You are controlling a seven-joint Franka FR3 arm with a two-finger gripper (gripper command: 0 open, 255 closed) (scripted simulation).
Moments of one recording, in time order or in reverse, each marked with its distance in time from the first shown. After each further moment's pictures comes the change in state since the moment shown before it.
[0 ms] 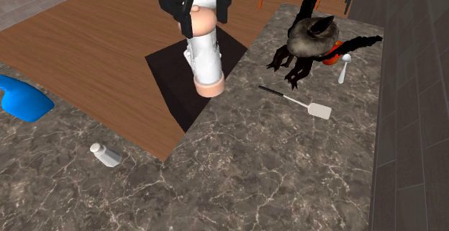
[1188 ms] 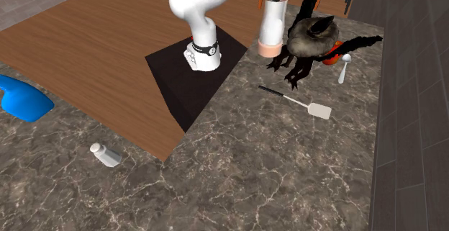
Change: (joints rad) arm 0.112 -0.212 0.352 -0.242 0.098 -0.018 0.446
